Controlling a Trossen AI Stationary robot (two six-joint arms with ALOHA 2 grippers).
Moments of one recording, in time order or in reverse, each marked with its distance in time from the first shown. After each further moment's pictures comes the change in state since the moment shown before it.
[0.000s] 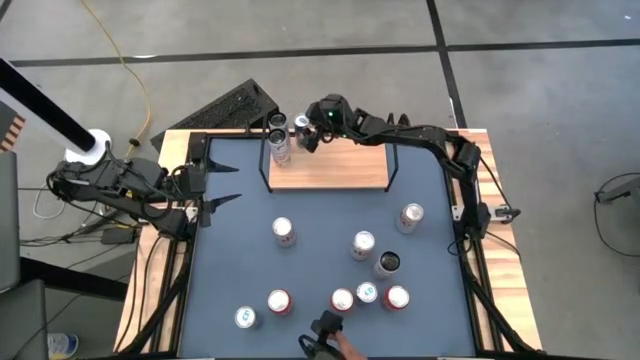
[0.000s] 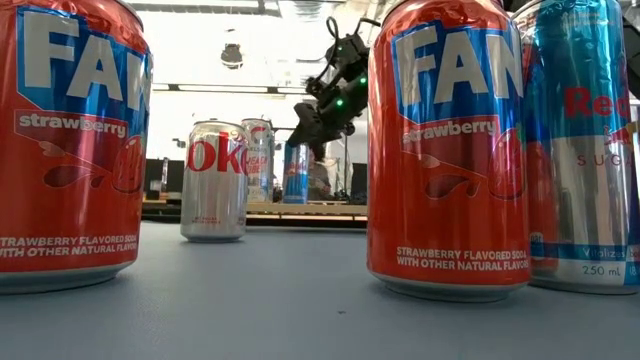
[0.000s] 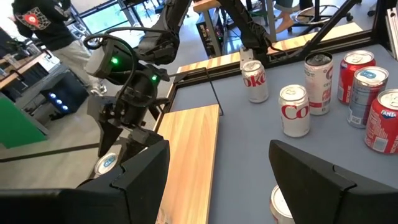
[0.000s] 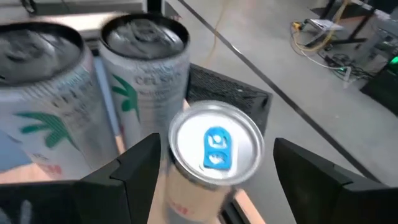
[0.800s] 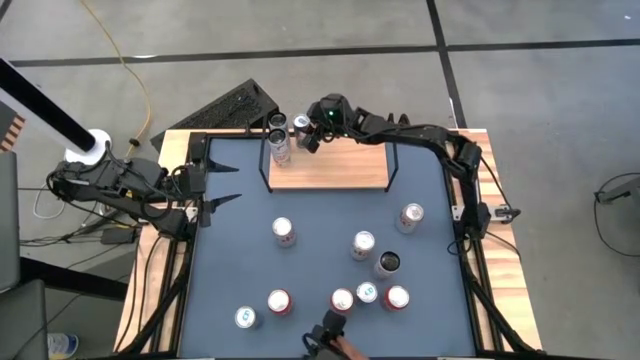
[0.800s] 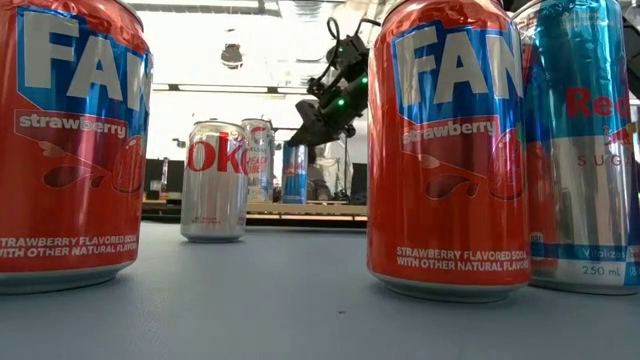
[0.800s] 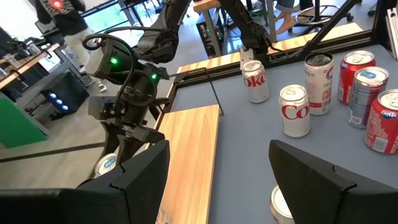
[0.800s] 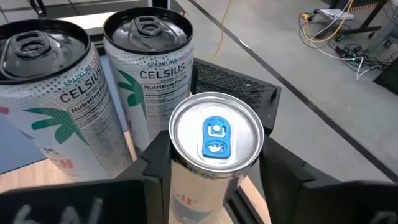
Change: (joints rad) left arm 0.000 0.000 0.000 0.000 0.000 -0.001; right arm -0.008 -0.002 0.001 -0.051 -0.021 0.028
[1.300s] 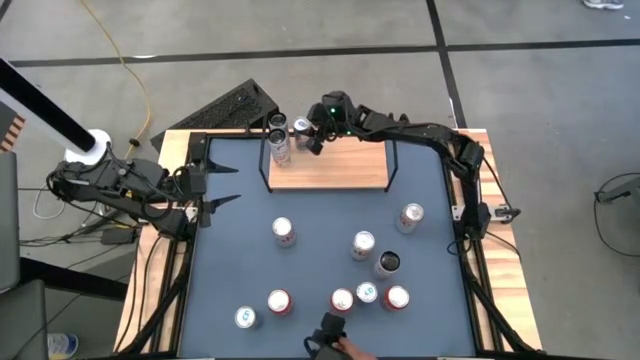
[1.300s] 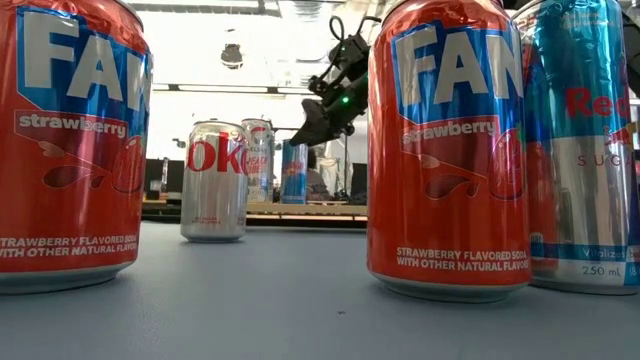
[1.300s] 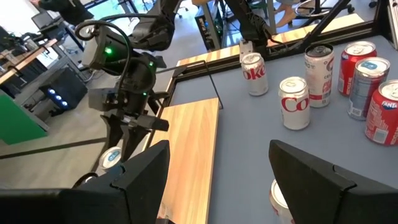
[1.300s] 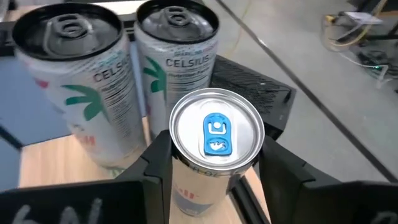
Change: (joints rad) left arm 0.000 0.000 0.000 -0.031 0.000 -0.005; right arm -0.010 -0.013 0.002 -0.100 -0.083 -0.091
